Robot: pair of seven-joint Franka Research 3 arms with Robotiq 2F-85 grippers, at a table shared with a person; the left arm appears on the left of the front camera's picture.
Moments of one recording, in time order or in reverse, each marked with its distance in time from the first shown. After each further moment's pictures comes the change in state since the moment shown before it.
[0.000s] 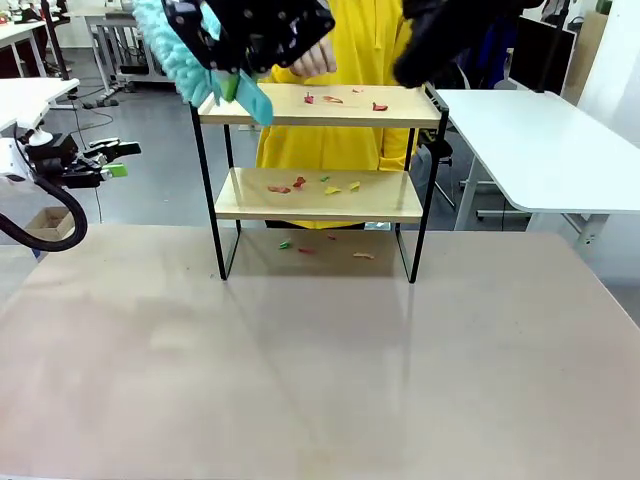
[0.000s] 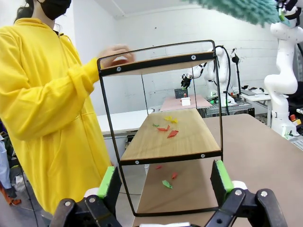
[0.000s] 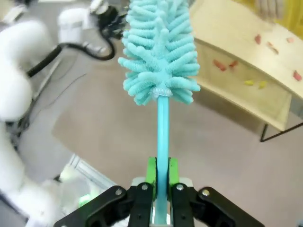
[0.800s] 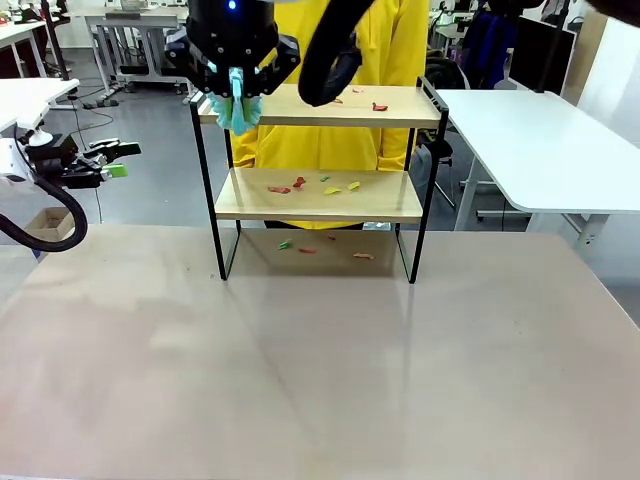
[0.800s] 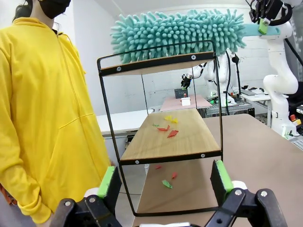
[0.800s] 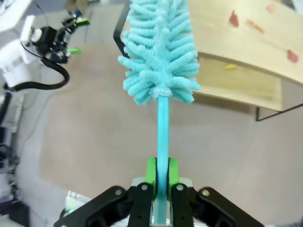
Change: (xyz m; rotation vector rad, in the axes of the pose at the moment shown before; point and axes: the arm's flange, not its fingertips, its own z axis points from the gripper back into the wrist) left arm 0.000 0.000 0.000 0.000 0.000 0.000; right arm 0.061 0.002 -0.092 -0.165 0.127 -0.236
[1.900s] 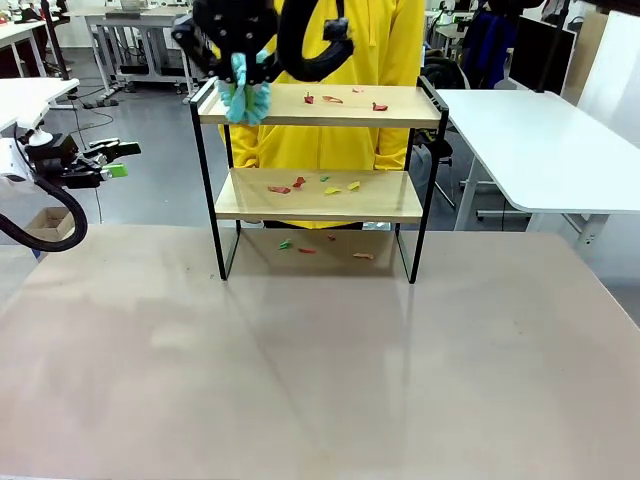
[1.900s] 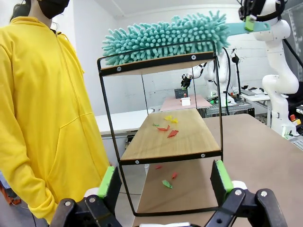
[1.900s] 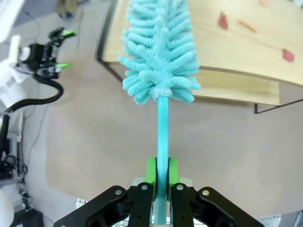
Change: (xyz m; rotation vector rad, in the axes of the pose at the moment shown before) left arm 0.000 0.000 0.000 0.000 0.000 0.000; right arm 0.042 -0.021 -0.002 -0.031 0.046 -0.109
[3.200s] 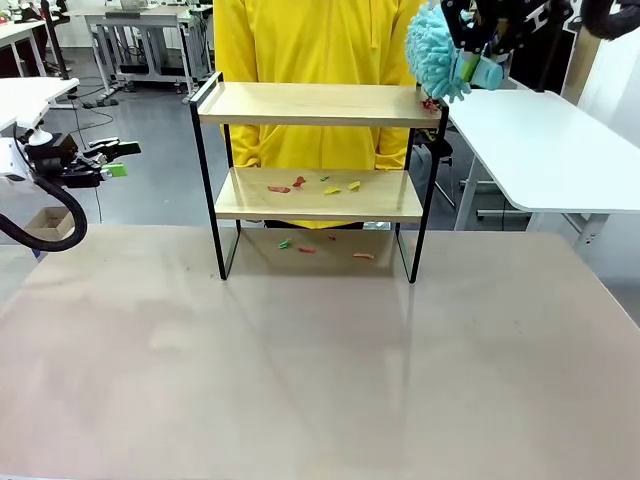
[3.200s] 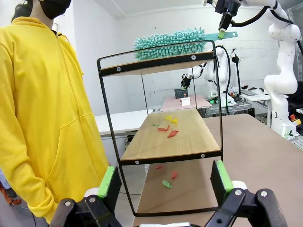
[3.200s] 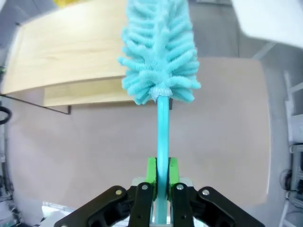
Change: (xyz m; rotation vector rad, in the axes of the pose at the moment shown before) left arm 0.000 0.000 0.000 0.000 0.000 0.000; right arm 0.004 -0.236 0.054 -0.101 -0.038 -0.075
